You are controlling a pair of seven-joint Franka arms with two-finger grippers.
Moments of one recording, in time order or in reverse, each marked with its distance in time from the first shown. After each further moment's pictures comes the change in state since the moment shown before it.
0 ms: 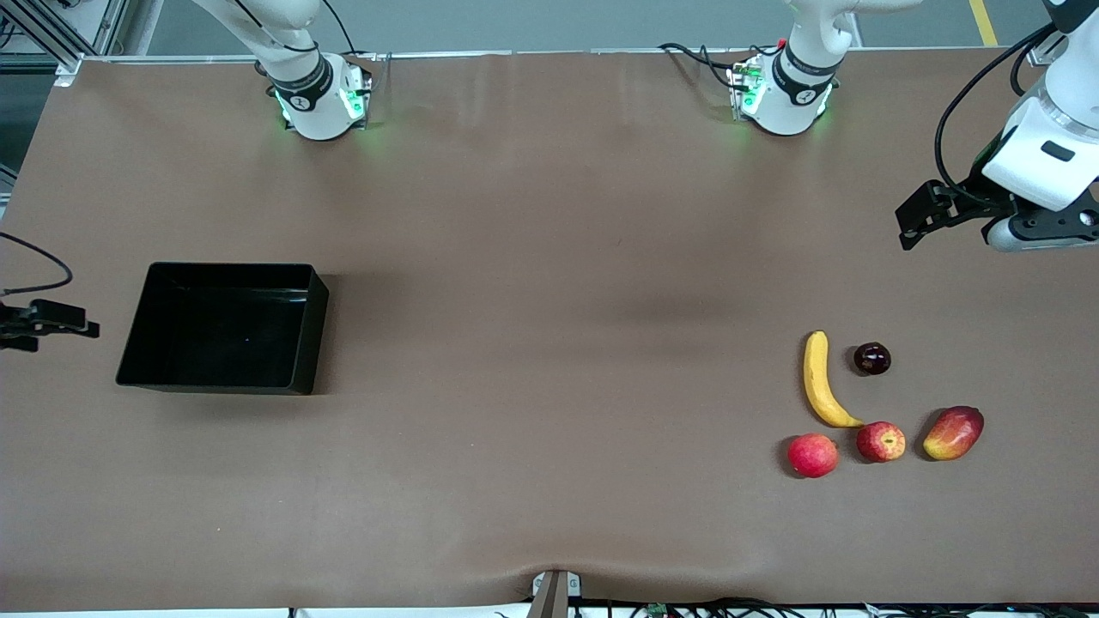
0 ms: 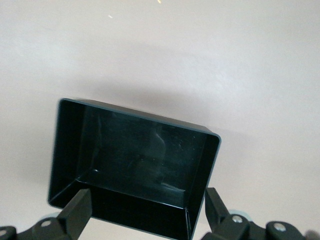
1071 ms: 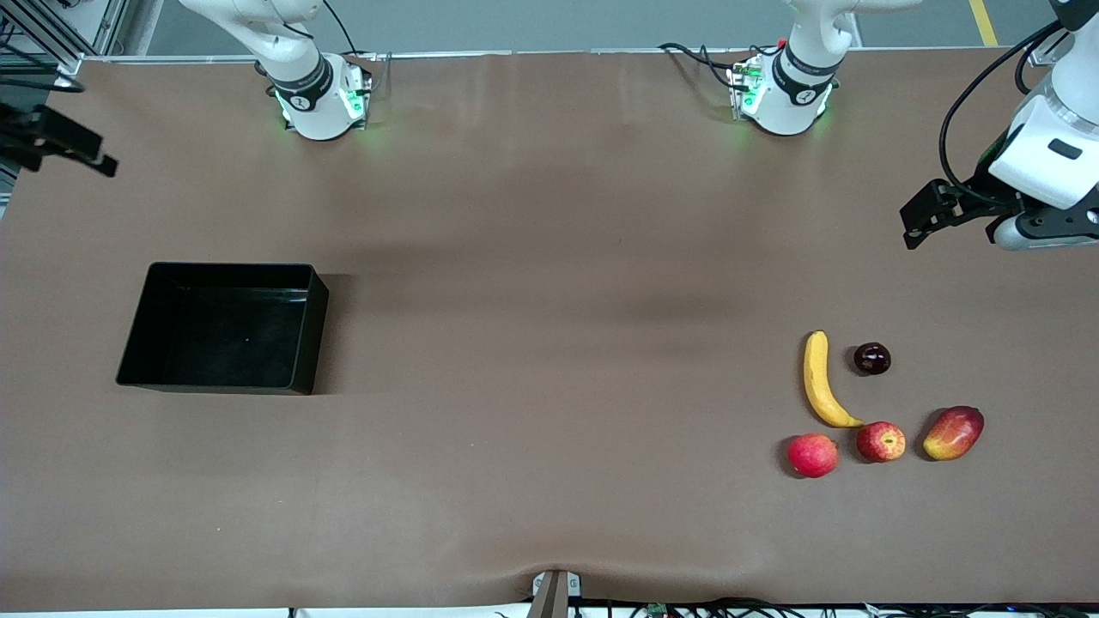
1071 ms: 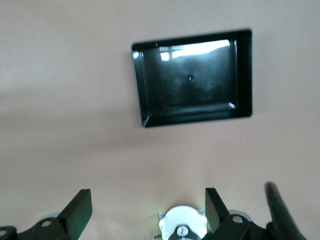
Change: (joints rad) left arm 0.003 -0.004 0.002 -0.001 0.000 0.000 0.000; right arm 0.188 -0.444 0.005 -0.109 0.028 -0.403 0.555
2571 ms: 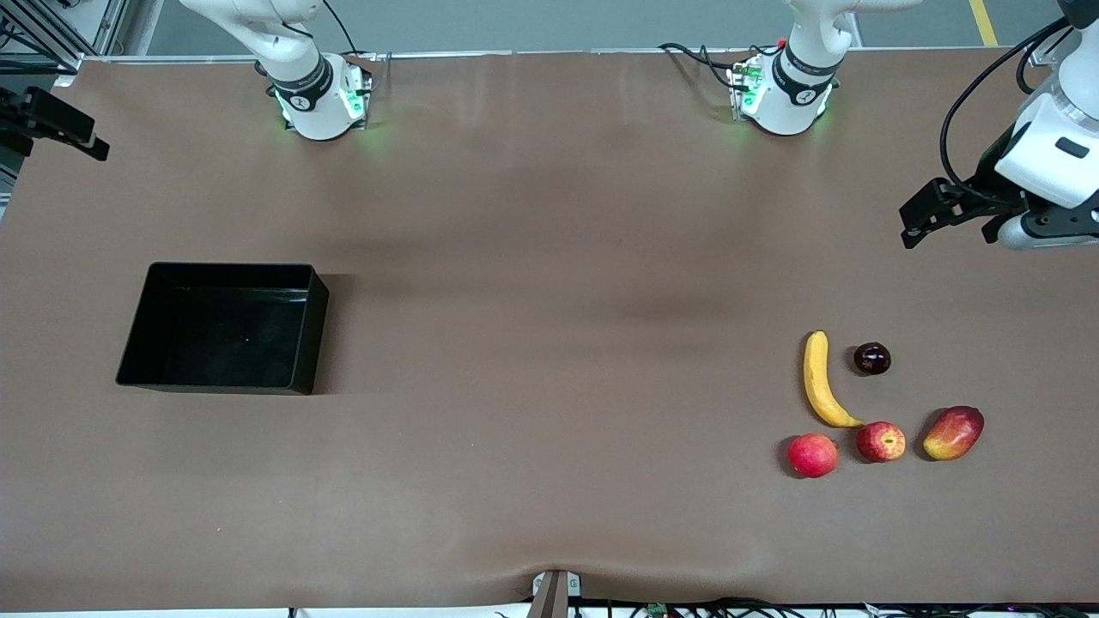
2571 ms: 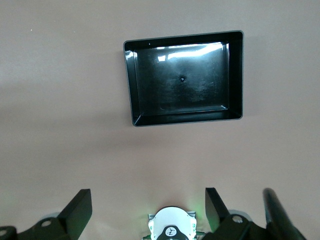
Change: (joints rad) left arm 0.002 0.000 0.006 0.006 -0.033 -0.001 0.000; right arm -0.015 -0.040 -0.026 -0.045 -0.016 0.039 -0.082
